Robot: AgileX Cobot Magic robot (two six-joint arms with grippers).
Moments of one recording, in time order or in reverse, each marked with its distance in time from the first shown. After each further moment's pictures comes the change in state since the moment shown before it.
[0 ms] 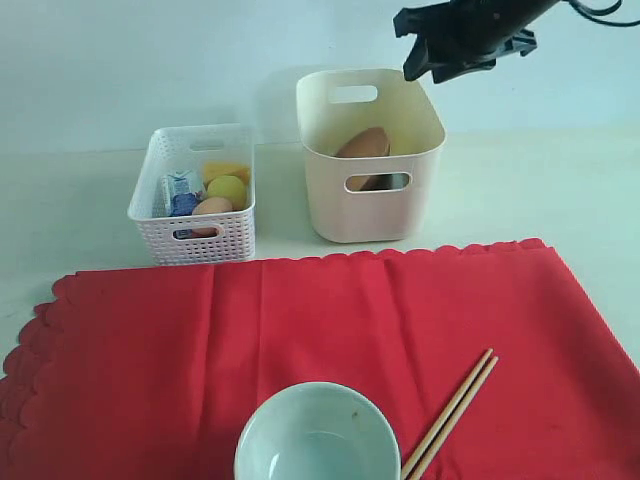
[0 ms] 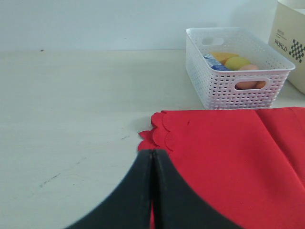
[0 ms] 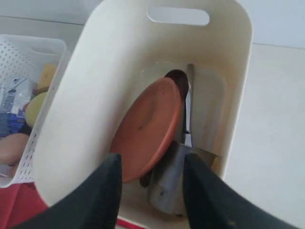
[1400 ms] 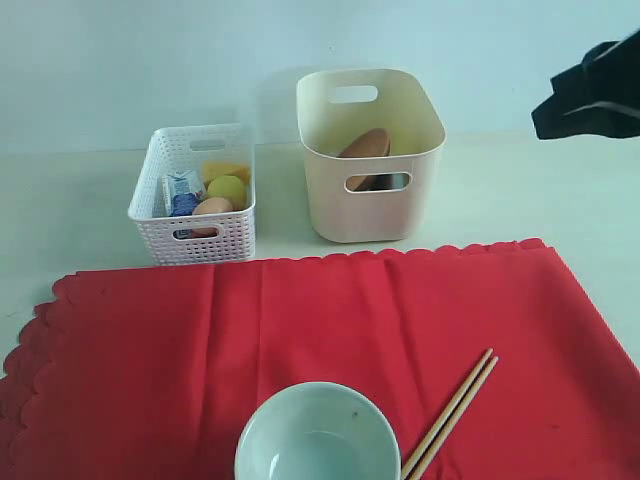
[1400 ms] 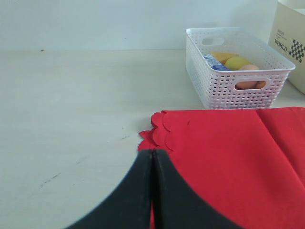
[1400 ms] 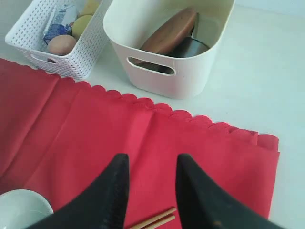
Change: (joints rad) left arm 0.000 0.000 0.000 0.000 0.000 0.000; right arm 0.000 -0.923 0.939 -0.006 -0.131 -0.177
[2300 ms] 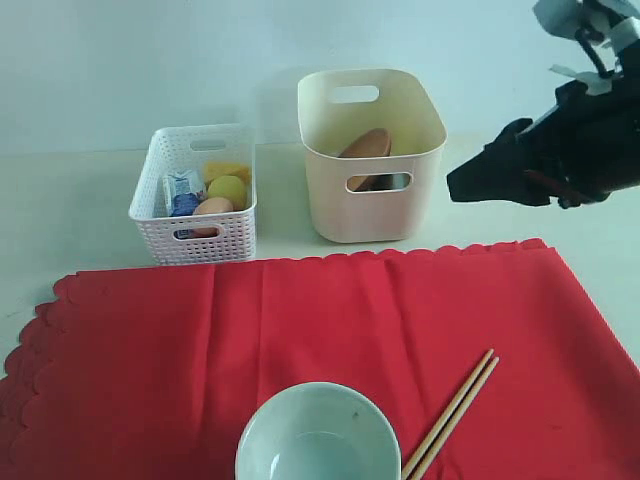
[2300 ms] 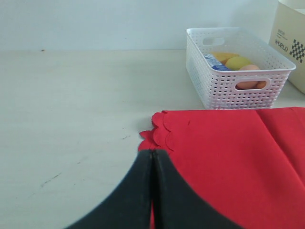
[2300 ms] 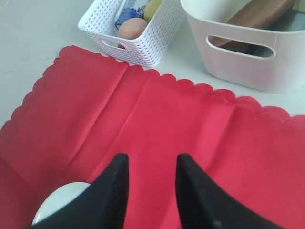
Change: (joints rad) left arm 0.000 0.000 0.000 0.000 0.000 0.000; right arm 0.000 0.138 0.142 0.492 -0.036 -0.415
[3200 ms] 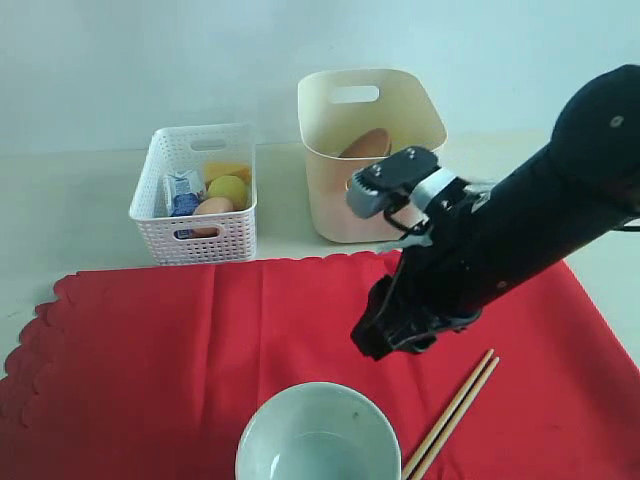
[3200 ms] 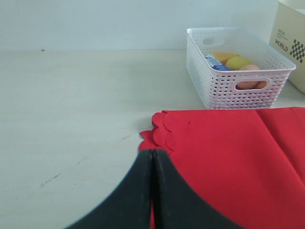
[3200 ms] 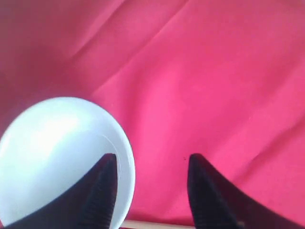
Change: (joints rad) left arm 0.000 0.000 0.000 0.000 0.000 0.000; right arm 0.371 0.258 0.000 -0.299 -0.107 0.131
